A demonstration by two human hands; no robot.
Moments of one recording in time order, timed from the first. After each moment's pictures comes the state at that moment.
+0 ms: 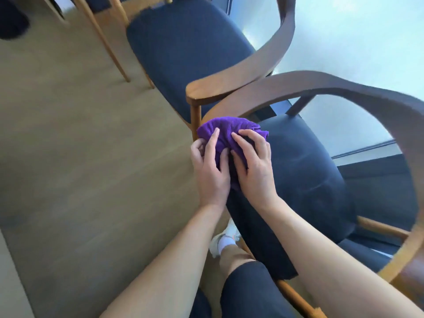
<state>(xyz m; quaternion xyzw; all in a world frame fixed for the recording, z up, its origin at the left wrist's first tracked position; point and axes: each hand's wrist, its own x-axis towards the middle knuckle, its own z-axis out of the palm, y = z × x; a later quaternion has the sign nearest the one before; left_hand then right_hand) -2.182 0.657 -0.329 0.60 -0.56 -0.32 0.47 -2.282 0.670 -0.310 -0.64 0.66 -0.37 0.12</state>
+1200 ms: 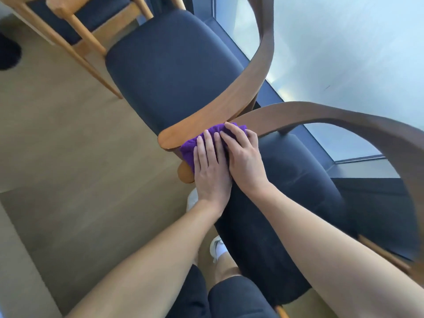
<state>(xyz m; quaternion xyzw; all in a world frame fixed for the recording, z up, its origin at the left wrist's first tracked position) -2.261 0.547 -0.335 0.64 -0.76 -0.06 0.03 -2.358 0.536 -0.331 -0.67 0.68 -0.29 0.11</state>
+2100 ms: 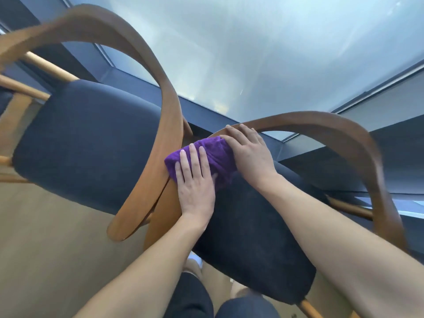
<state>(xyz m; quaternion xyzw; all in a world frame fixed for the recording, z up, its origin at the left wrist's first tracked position) -2.340 0.473 -0.335 0.41 -0.91 -0.07 -0.03 -2.501 0.520 -0.309 -0.53 0.84 -0.07 0.10</state>
